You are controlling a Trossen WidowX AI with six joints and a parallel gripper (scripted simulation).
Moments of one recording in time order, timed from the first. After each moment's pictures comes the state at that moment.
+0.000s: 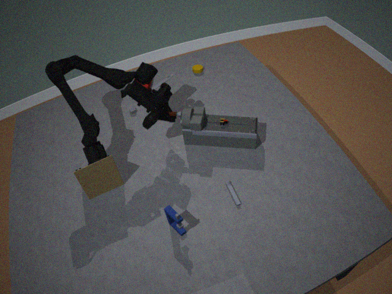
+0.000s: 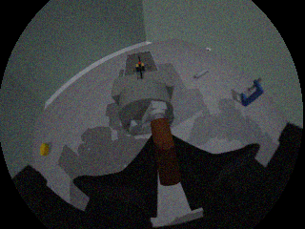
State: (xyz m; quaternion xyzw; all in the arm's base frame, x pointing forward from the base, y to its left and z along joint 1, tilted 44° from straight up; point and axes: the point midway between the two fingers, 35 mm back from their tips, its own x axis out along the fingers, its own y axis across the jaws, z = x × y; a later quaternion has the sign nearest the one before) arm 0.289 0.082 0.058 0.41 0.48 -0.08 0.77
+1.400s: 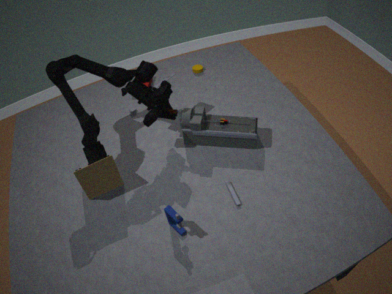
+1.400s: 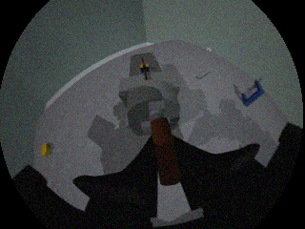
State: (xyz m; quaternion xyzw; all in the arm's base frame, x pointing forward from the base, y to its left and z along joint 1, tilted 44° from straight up) arm 0.294 0.087 0.064 0.41 0.48 -0.09 0.77
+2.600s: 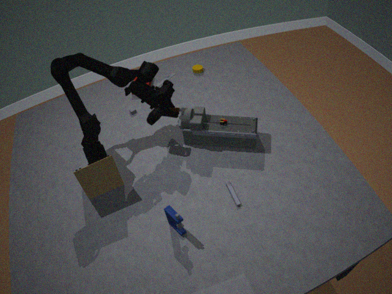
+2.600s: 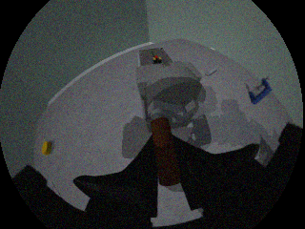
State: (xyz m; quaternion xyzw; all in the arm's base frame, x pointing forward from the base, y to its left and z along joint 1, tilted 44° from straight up) arm 0.306 0.117 0.067 0.41 0.47 -0.08 0.78
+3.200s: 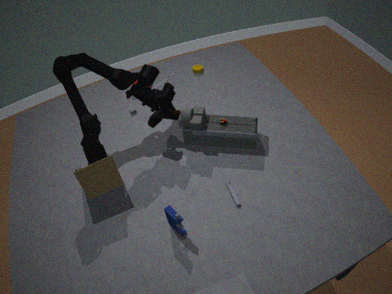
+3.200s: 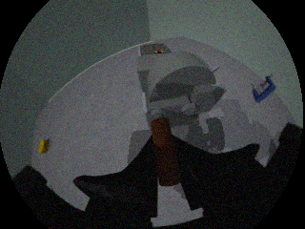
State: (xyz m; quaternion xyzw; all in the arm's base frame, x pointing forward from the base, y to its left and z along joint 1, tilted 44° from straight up) arm 0.306 0.130 0.058 0.41 0.47 -0.07 0.78
